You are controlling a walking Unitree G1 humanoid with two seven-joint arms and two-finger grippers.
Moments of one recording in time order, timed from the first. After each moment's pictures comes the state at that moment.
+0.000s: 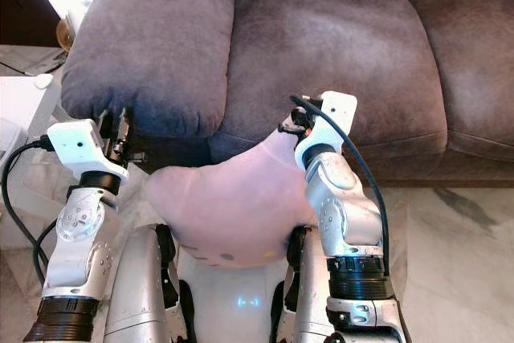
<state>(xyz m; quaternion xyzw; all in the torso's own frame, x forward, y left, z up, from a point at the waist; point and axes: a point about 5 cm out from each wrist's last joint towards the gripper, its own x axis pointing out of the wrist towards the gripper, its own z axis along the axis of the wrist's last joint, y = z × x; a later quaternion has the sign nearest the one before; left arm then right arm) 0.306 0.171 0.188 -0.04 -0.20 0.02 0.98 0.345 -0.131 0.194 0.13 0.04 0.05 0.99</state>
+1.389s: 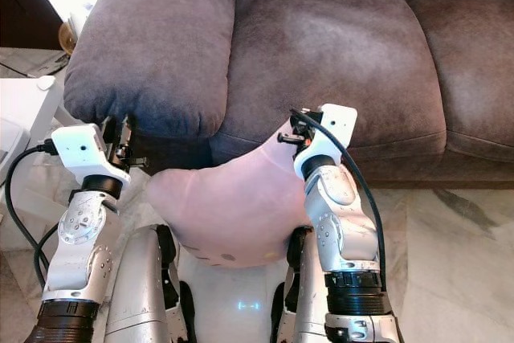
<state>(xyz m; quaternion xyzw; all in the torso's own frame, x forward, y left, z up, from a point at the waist) 0.306 0.171 0.182 -0.04 -0.18 0.02 0.98 0.337 -0.129 0.179 0.13 0.01 0.06 0.99</state>
